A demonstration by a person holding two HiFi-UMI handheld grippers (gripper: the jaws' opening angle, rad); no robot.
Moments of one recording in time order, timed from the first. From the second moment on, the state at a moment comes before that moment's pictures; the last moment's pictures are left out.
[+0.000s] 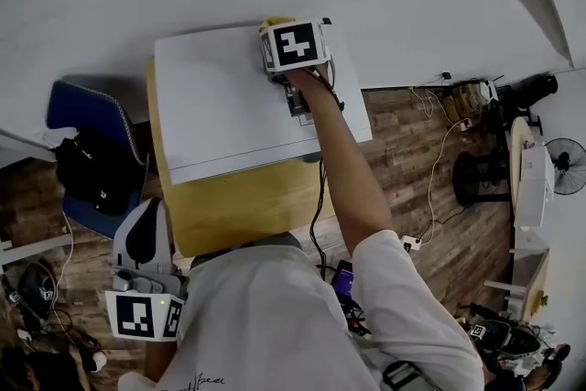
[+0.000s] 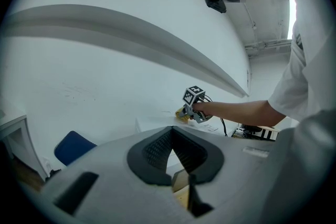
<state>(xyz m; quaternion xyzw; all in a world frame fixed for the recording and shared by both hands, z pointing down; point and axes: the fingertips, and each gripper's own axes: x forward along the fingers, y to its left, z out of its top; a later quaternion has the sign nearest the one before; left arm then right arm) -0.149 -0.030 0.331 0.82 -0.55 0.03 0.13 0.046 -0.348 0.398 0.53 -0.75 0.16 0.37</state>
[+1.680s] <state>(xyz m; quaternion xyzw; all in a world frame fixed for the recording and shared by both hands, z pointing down) -0.164 -0.022 0.325 0.80 -0.59 0.01 0.13 -0.175 -0.302 0.399 0.37 -0.85 0.17 0.33</state>
